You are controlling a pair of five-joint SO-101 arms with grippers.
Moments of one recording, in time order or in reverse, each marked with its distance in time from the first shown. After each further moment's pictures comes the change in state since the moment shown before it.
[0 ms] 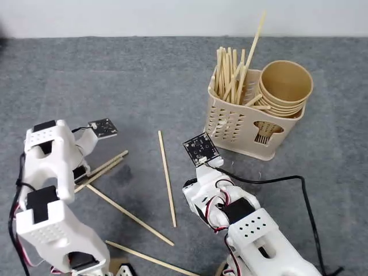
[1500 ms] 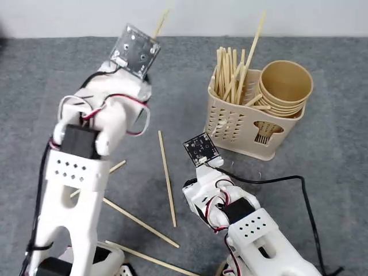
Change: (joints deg) left arm 35.6 -41.1 -11.1 -25.8 54.2; right arm 0.0 0.0 0.0 0.0 0.0
